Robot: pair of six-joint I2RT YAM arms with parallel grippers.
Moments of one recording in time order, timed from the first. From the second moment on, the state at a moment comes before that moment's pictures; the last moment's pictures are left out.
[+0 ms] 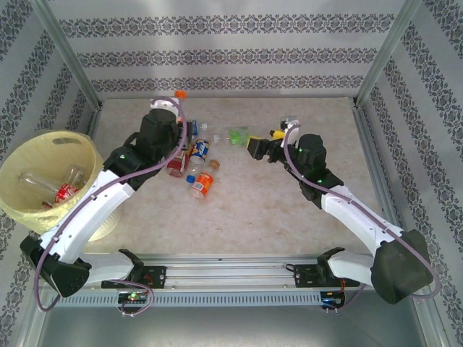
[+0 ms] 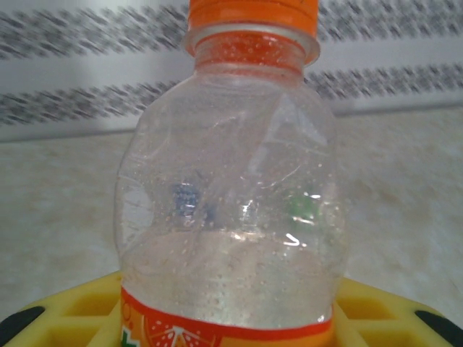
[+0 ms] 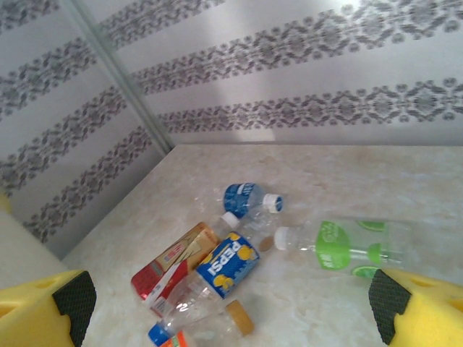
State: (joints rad) left arm -0.55 1.24 1.39 -0.62 -0.42 -0.24; right arm 0.42 1.19 0.77 0.27 -0.26 0.37
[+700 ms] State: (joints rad) left arm 0.01 1.06 1.47 -0.87 -0.66 -0.32; right arm 0.47 1.24 0.84 0.26 -0.24 0.27
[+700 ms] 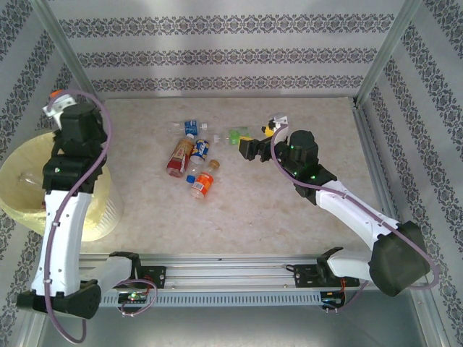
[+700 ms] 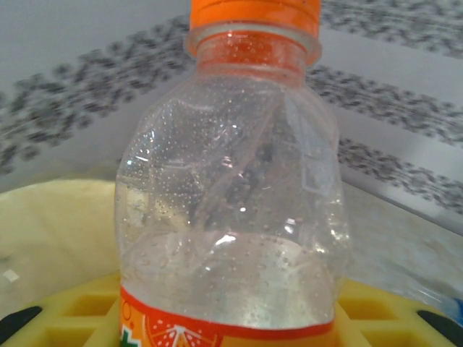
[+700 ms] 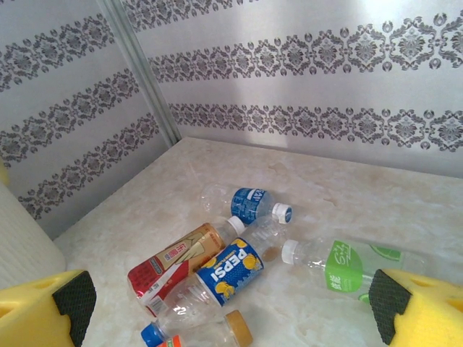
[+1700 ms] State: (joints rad) left arm 0.33 1.05 1.40 -1.00 -0.21 -0.56; right arm 0.45 1.25 0.86 0.21 -0.12 0.35
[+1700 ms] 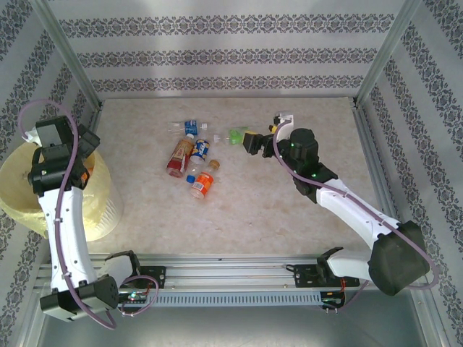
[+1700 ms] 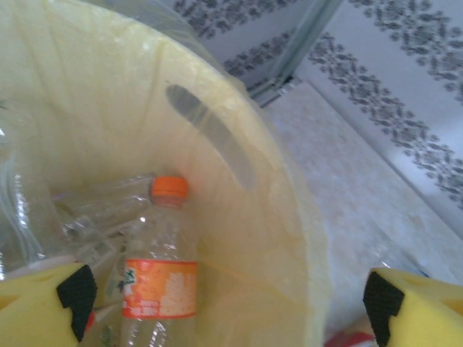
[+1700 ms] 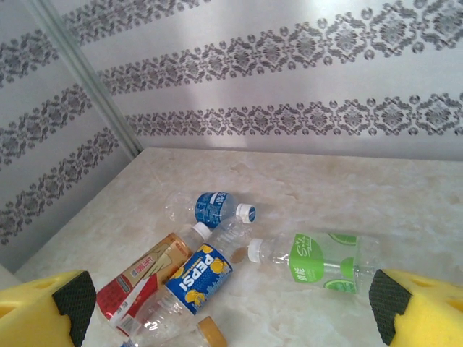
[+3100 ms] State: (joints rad) left arm -0.61 1.78 1.53 -0.91 -0.18 -0.40; right arm 0.35 1.24 0.86 -0.06 0.00 0.57
